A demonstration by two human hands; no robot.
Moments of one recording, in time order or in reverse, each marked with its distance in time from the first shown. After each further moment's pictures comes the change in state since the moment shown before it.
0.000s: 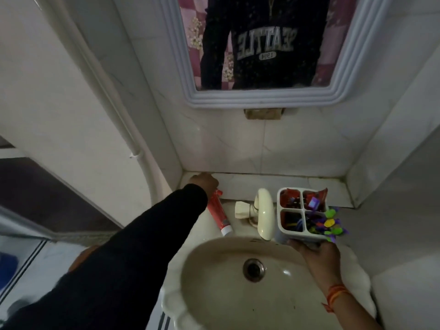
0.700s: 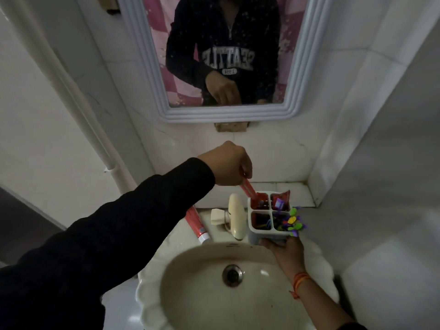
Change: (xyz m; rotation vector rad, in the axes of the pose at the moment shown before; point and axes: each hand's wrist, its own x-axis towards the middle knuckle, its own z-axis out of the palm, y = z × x) left_hand -0.111 0.091 -0.182 -0.314 0.330 0.418; right_hand -0.013 -0.024 0.002 0.063 0.012 -0.018
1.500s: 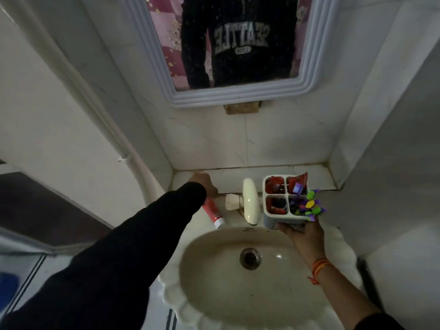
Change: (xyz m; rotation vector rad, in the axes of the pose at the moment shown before) left_hand -0.021 -0.094 0.120 -0.205 -0.209 -0.780; right_hand -0.005 -0.008 -0.005 -0.023 0.001 -0.039
